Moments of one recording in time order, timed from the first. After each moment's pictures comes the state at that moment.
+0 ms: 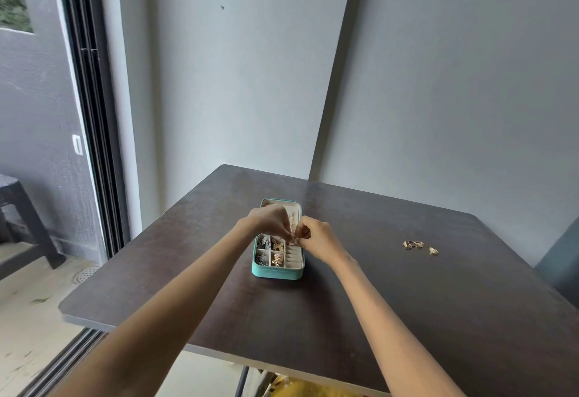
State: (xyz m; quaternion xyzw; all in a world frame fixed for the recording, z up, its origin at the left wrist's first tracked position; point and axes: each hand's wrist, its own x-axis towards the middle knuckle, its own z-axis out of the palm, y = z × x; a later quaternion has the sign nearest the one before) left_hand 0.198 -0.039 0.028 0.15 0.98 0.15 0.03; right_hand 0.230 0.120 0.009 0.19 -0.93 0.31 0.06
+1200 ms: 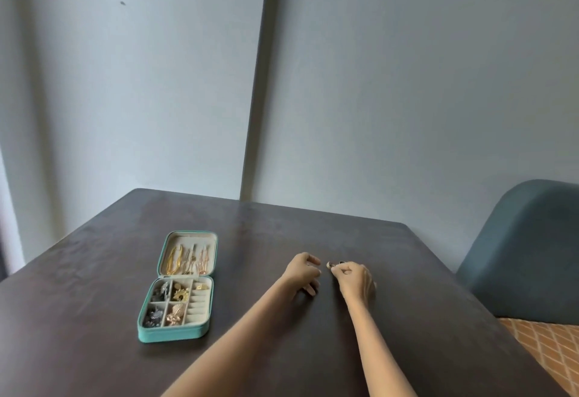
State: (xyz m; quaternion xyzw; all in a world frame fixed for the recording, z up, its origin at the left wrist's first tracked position) left_hand 0.165 0.191 -0.019 0.10 0.80 0.57 0.15; right_hand 0.186 0.323 -0.038 -0.24 -0.90 0.29 0.22
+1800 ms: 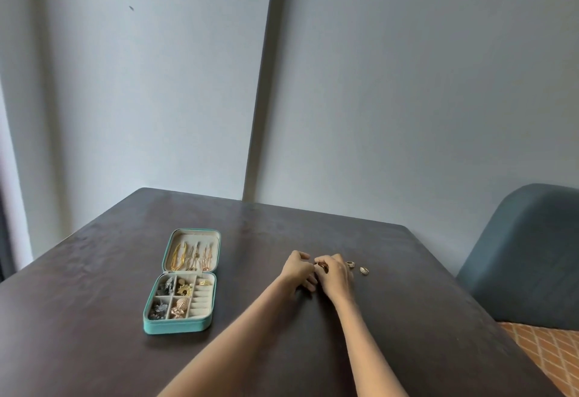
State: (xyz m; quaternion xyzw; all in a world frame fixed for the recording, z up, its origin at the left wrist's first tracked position) left_hand 0.170 0.186 -0.018 0.02 0.75 0.65 0.15; right_hand 0.181 0.299 -0.035 -0.07 -0.96 0.23 0.17
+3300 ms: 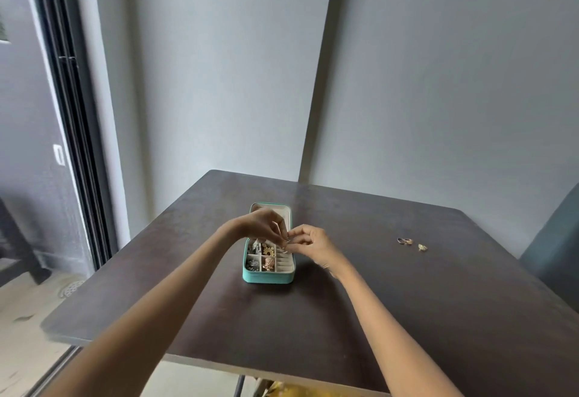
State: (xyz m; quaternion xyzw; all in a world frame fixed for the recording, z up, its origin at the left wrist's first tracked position) left_hand 0.197 -0.050 0.029 0.22 0.88 0.39 0.15; right_hand 0.231 0.137 -0.004 0.18 -0.82 0.54 -0.03
